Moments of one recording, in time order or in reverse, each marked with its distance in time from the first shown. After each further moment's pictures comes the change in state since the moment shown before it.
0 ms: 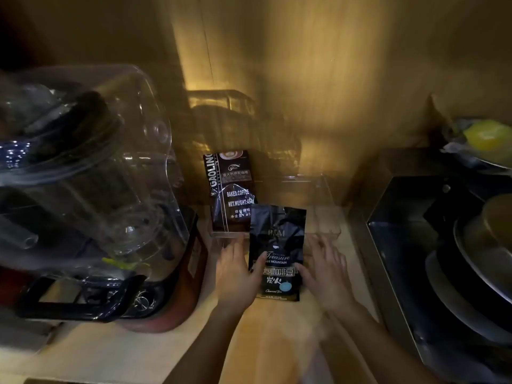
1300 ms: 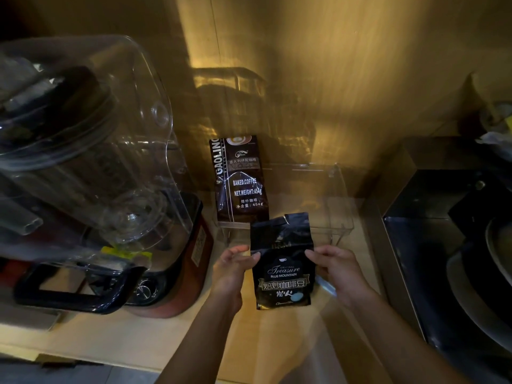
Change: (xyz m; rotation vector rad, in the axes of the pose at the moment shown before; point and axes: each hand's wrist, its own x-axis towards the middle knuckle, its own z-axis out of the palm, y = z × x) left_hand 0.001 -0.003 -0.011 -1.056 -0.075 -0.719; right_hand 0.016 -0.008 -0.016 1.210 -0.241 0.658
